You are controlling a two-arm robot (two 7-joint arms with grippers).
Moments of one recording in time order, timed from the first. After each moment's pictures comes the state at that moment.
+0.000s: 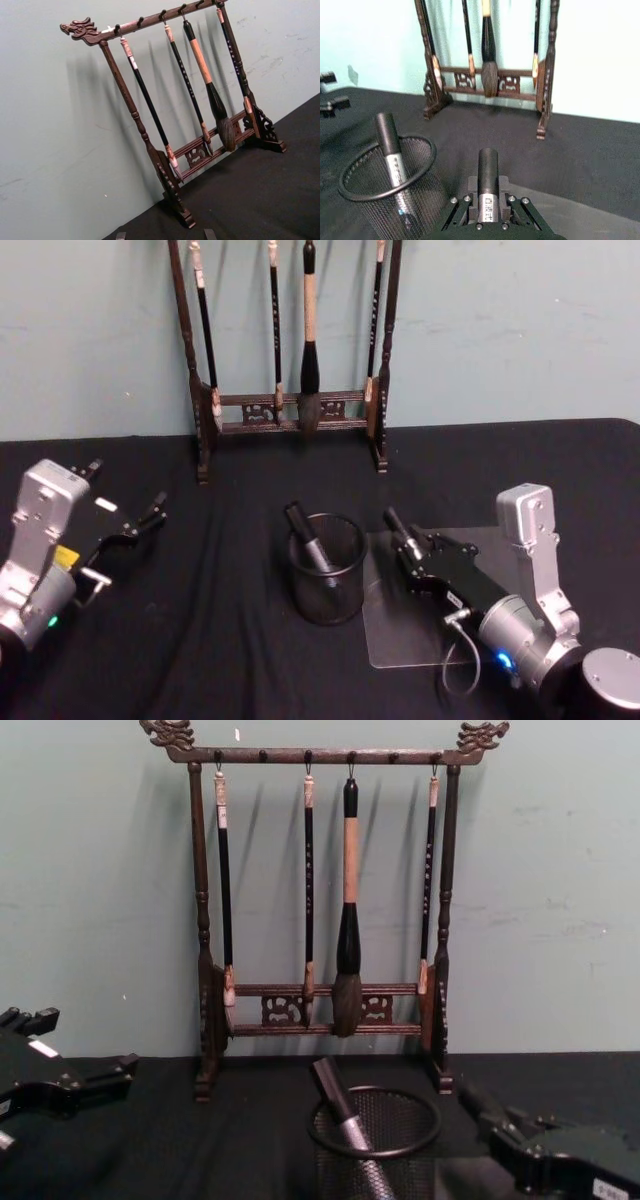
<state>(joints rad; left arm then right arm) -0.20 0.60 0.45 -1.41 -0.25 -0.12 0.03 0.05 0.19 -0.23 -1.45 0.23 0.05 0.30</state>
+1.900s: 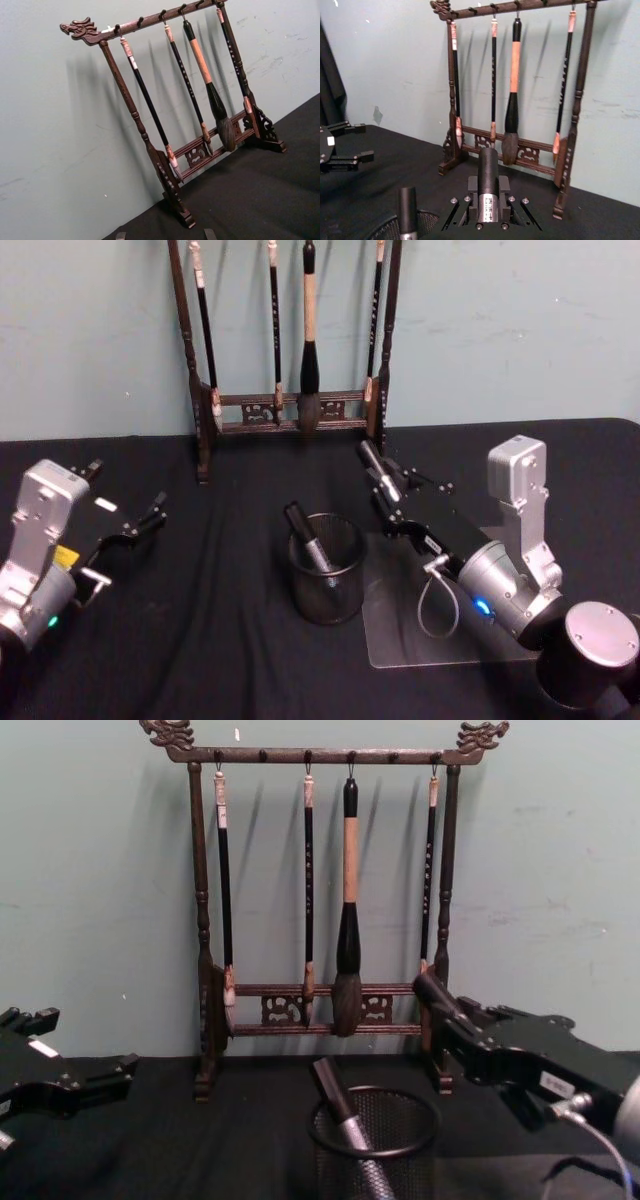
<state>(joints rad) -0.20 0.60 0.45 -1.41 -0.25 -0.12 0.03 0.19 0.21 -0.30 -1.38 0.26 -0.14 0.35</state>
